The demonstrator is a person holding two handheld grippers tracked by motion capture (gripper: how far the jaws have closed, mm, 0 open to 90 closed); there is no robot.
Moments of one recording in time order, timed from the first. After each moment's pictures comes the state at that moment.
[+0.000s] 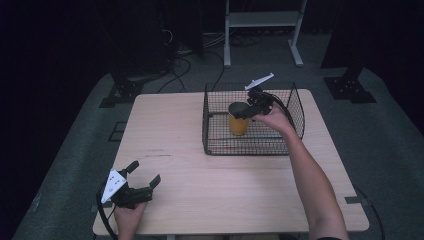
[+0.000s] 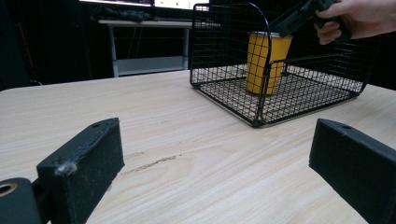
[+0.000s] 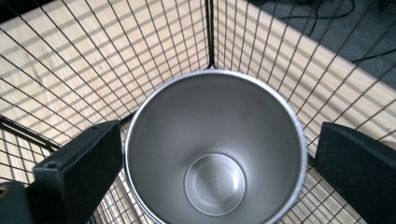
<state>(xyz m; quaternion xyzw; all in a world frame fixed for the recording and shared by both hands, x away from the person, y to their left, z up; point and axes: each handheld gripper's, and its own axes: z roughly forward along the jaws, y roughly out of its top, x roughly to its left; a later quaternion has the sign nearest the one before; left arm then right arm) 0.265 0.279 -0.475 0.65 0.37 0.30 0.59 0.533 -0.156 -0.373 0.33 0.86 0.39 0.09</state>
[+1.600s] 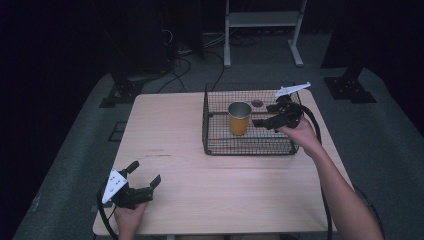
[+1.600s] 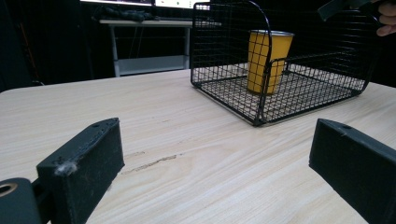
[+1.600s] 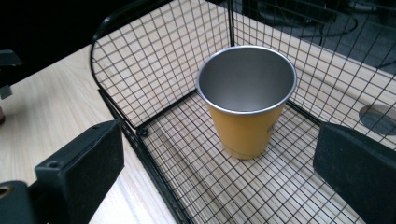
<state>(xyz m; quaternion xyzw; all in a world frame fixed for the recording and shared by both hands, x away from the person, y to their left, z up) 0.264 0.278 -0.475 0.65 0.37 0.30 0.59 0.454 -0.217 -0.347 0.33 0.82 0.46 0.08</state>
